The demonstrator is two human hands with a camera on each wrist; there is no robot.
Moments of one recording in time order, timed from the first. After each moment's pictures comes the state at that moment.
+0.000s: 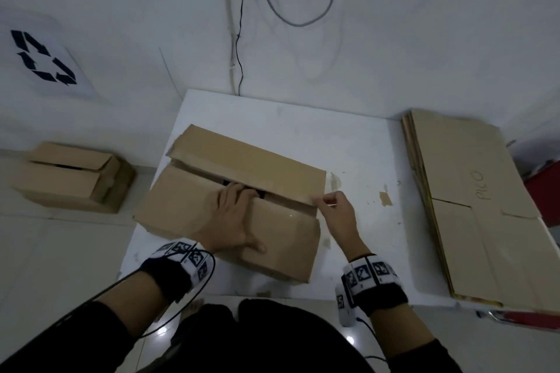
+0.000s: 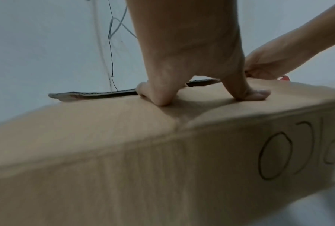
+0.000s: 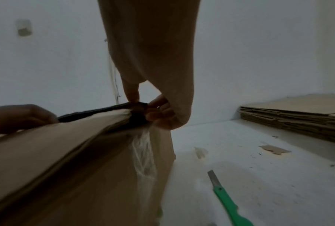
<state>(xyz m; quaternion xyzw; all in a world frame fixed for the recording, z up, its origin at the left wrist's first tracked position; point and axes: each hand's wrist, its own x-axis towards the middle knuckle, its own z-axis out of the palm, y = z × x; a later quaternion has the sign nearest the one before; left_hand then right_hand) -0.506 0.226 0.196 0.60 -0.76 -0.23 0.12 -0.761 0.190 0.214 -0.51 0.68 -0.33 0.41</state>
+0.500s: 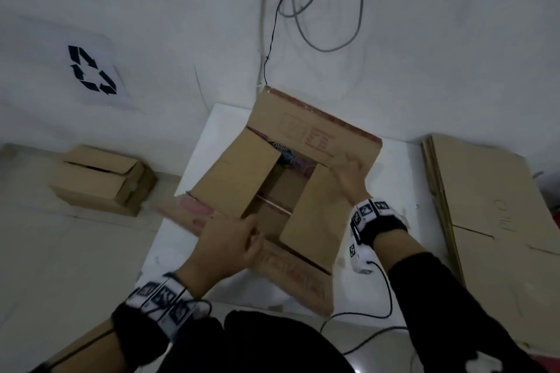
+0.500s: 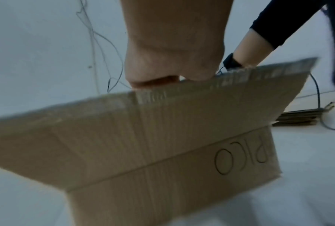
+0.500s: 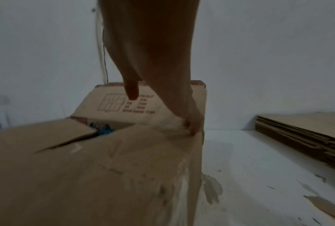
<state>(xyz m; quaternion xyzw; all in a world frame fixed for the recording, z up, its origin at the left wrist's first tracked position) -0.489 0.278 0.258 0.60 -0.77 -0.09 0.20 -0.738 0.068 0.228 -0.58 0.70 -0.25 0.33</state>
